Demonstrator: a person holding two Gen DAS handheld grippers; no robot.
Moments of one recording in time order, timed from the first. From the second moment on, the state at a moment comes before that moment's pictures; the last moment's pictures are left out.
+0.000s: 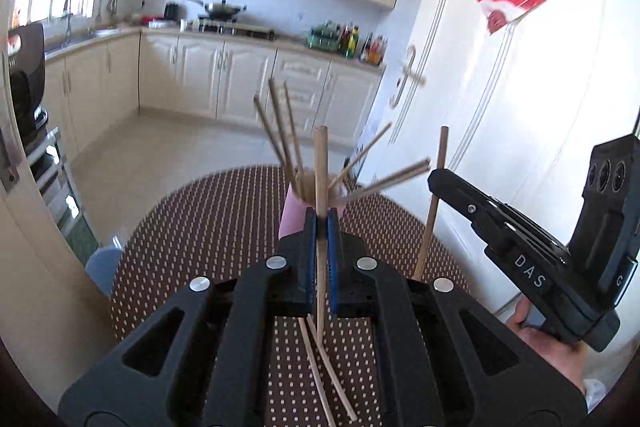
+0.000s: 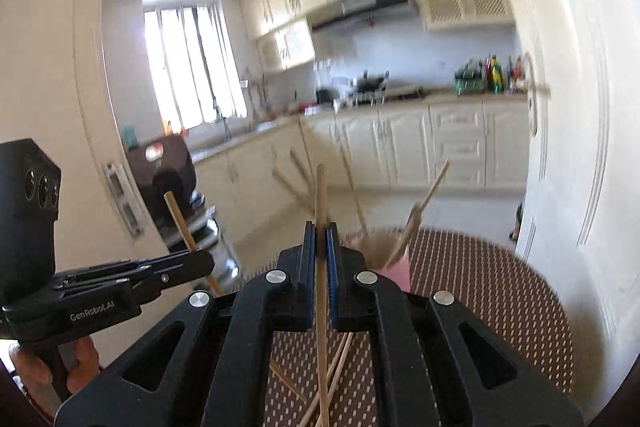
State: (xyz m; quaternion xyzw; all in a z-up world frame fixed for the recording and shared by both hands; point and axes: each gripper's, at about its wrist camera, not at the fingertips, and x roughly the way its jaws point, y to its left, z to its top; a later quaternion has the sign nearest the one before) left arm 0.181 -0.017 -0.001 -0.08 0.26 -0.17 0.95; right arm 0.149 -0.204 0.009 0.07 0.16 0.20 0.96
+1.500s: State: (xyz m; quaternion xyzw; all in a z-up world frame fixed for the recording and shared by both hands) left arm 0.295 -0.039 -0.001 -0.10 0.18 -0.17 0.97; right arm 0.226 -0.199 0.024 0.08 -0.06 0.10 0.99
